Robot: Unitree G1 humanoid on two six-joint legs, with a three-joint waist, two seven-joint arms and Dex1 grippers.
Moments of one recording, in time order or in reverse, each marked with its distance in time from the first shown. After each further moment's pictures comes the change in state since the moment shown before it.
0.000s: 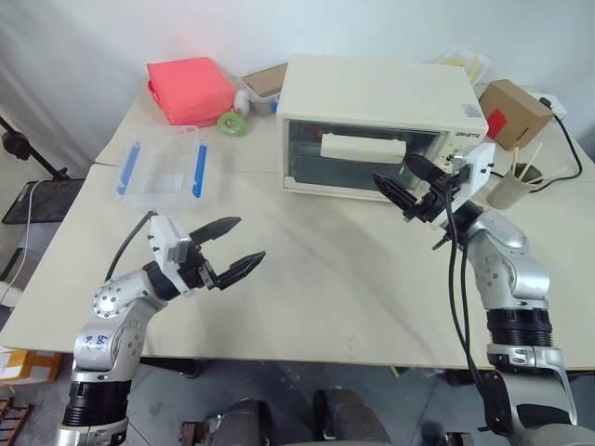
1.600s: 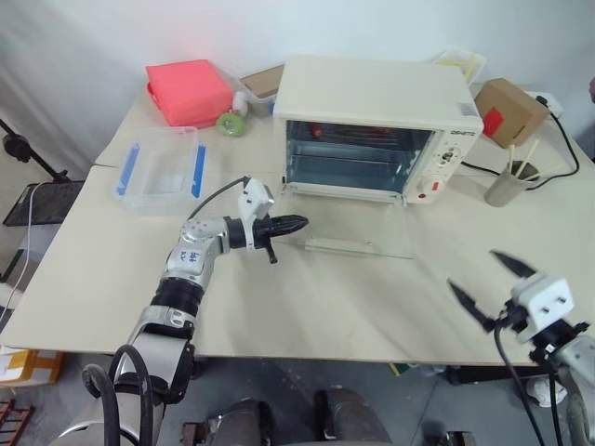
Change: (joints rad) left arm -0.597 -0.177 -0.239 0.828 0.351 -0.191 -0.167; right arm 0.725 -0.141 -0.278 -0.321 -0.345 -0.386 -0.127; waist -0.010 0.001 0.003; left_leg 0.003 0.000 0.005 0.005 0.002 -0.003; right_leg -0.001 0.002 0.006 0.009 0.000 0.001
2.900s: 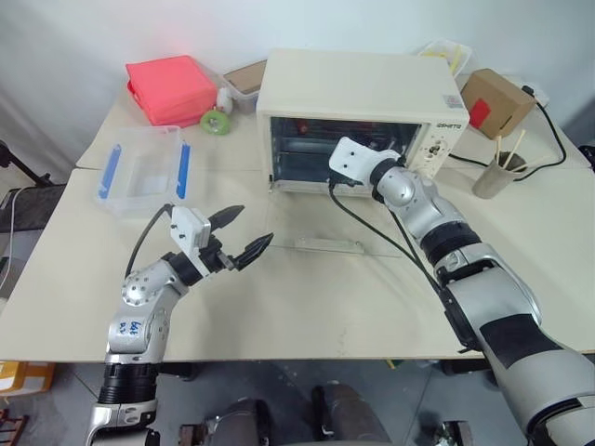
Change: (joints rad) left arm 0.446 0.051 0.209 -0.670 -0.178 0.124 0.276; right arm -1.340 0.259 0.758 1.272 -0.690 -0.145 -0.527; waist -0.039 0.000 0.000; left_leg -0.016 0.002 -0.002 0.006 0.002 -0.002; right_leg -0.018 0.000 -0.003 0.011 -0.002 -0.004
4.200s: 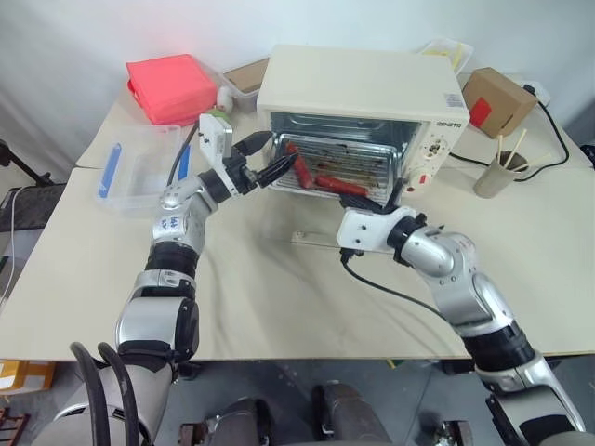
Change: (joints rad) left arm -0.702 -0.055 0.039 0.917 0.023 -0.148 -0.198; right arm 0.723 -0.173 -0.071 -1.333 -0.051 0.367 0.451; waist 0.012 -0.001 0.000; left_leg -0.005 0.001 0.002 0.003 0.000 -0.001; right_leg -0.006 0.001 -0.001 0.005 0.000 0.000
